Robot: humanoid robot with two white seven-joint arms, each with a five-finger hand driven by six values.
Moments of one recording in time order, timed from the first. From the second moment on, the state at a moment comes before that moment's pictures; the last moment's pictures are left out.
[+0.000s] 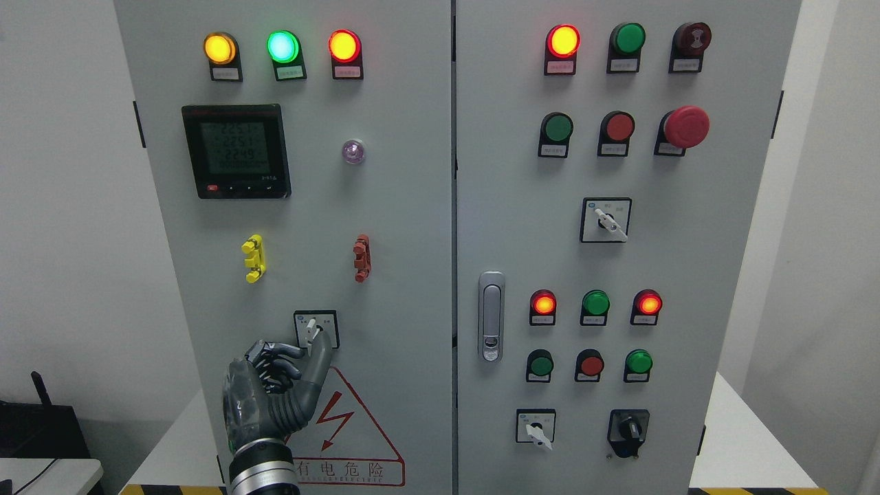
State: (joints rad) left arm -0.45 -0.11 -0.11 -1.78 -0.29 0.45 0.45; right arm 0.09 0.12 0.00 -0.13 0.00 0.00 0.00
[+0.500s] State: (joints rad) left arm -0.46 -0.11 -0.12 -1.77 -0.28 0.45 0.45; right arm 0.09 0.12 0.00 -0.13 0.00 0.00 0.00
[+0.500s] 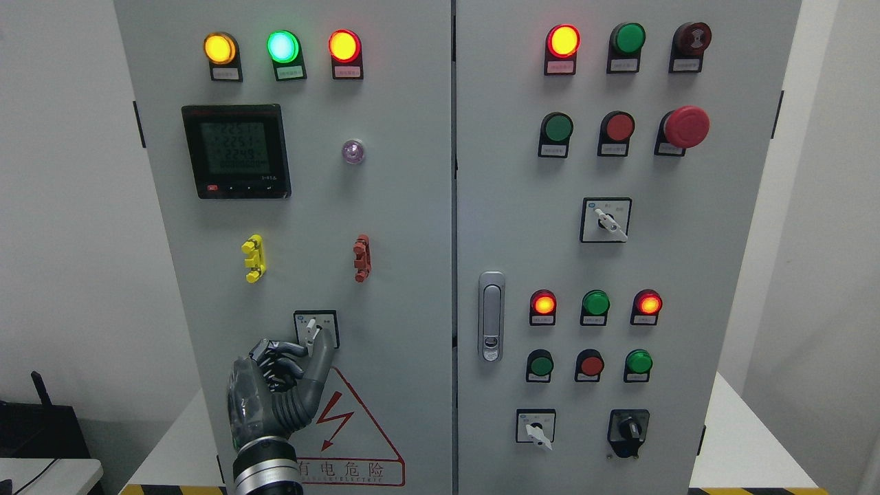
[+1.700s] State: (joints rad) left arm -0.48 -0.11 -0.12 -1.77 -0.28 0.49 0.45; right arm 0.09 0.12 0.00 -0.13 0.00 0.00 0.00
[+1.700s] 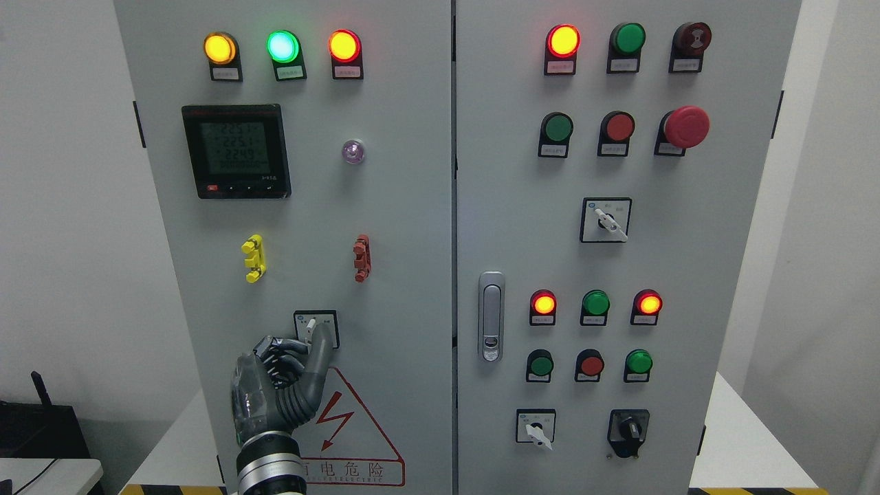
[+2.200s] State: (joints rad) left arm -0.48 -0.11 -0.12 -1.77 -0.28 0.49 0.45; right arm 0.09 0.12 0.00 -0.13 0.00 0.00 0.00
